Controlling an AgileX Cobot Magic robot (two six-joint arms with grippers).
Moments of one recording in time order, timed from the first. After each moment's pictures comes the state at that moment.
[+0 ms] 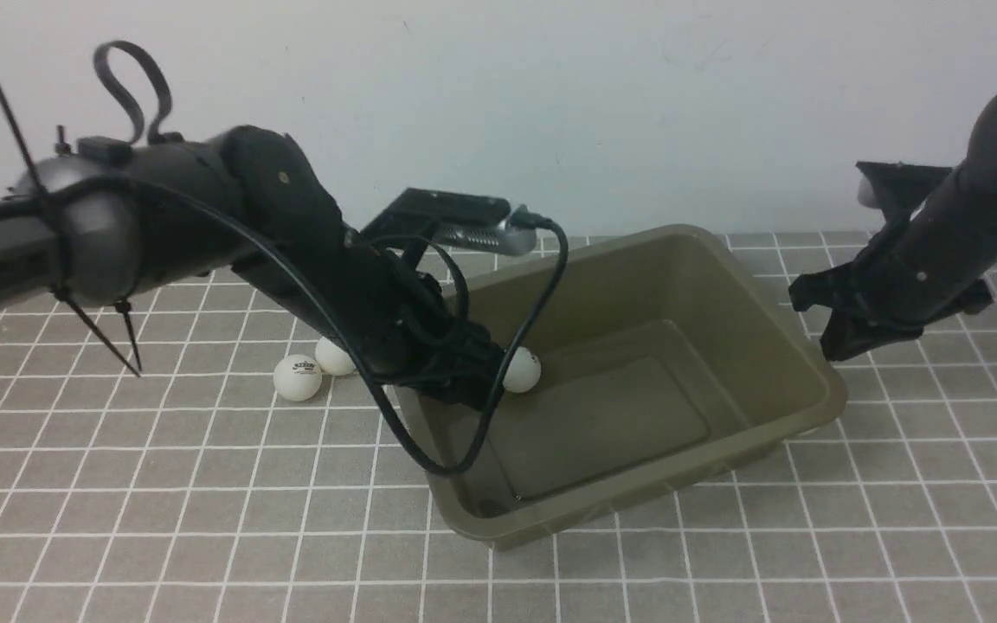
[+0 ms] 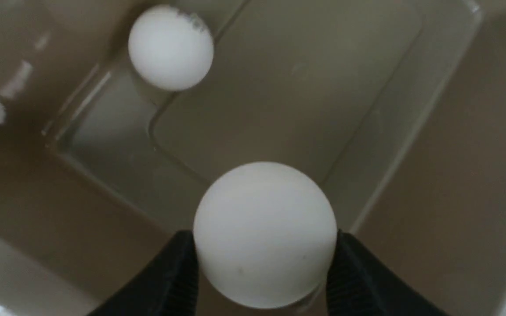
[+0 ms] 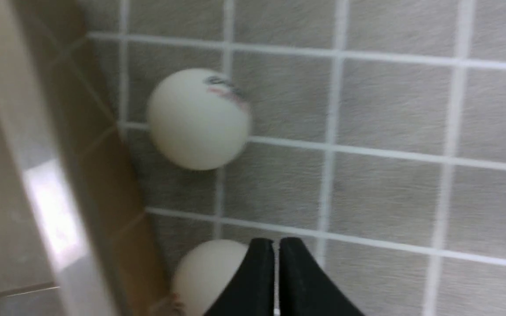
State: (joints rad) right arm 0.05 1.96 -1.44 0.25 0.95 -0.09; left arm -0.39 1.85 -1.31 -0.55 0.76 0.44
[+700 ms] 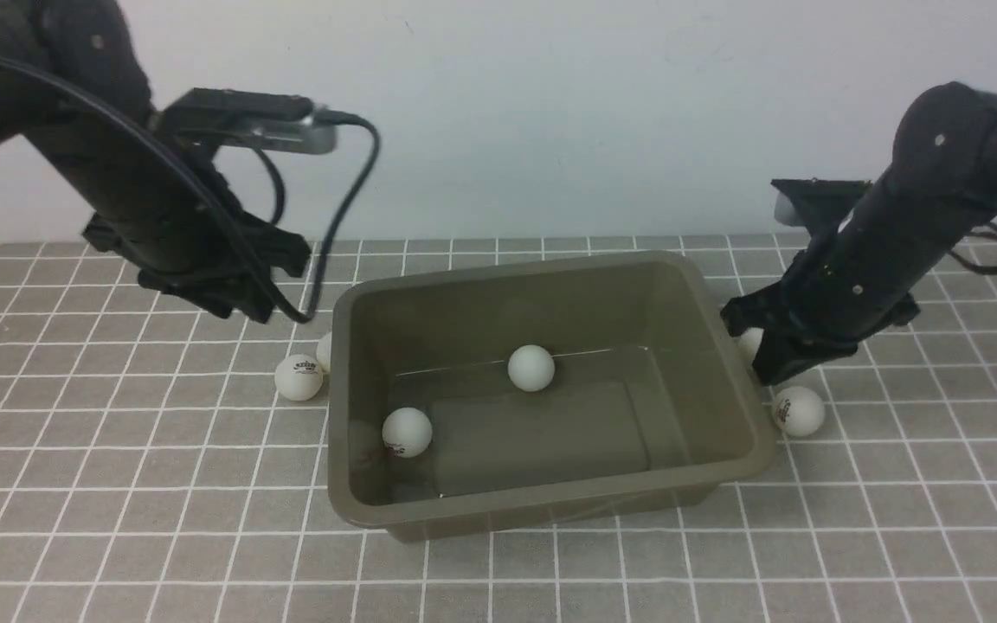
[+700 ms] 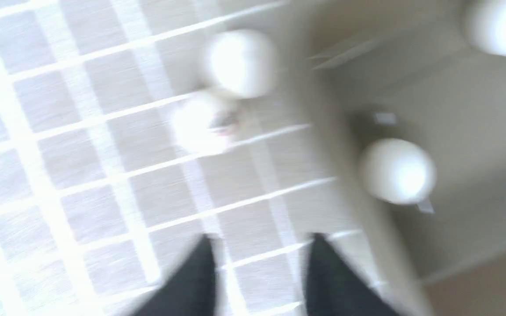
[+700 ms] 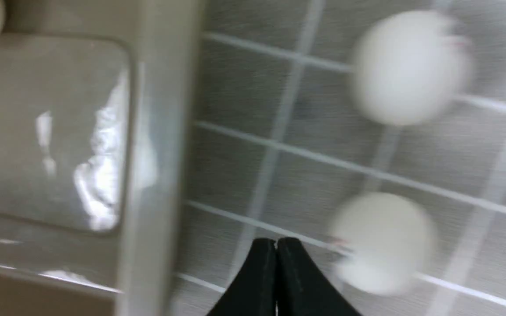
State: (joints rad) right arm 0.15 1.92 -1.44 0.27 1.03 -0.13; left arm -0.11 1.77 -1.49 -0.15 1.04 0.14
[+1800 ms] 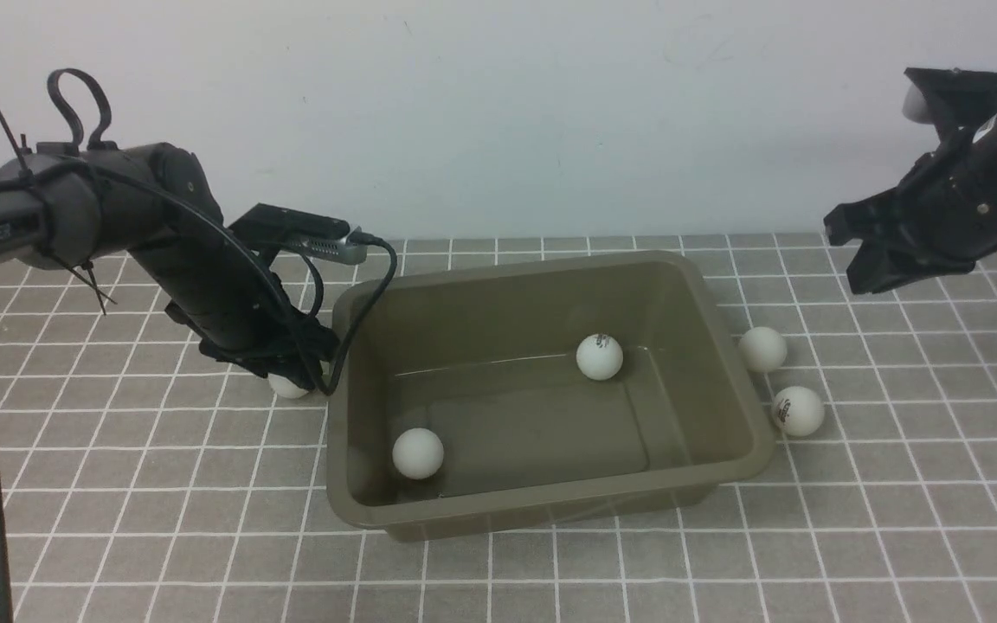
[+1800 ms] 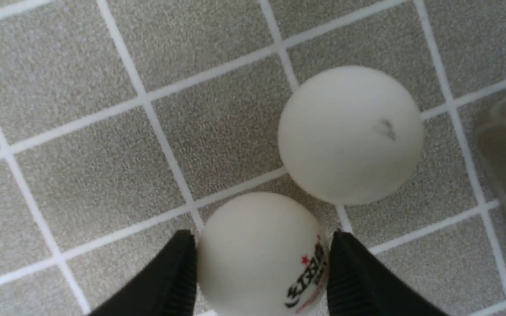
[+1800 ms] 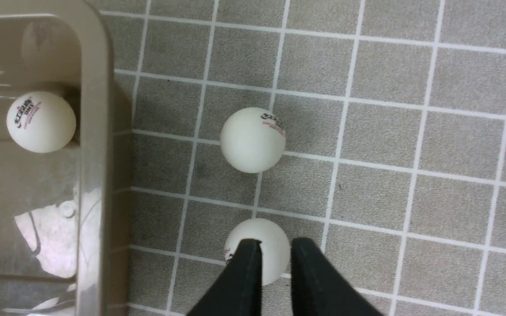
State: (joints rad) right arm 0.05 1.77 -1.44 0.22 1.00 -0.09; left arm -0.10 2.09 -1.49 -0.23 0.79 0.37
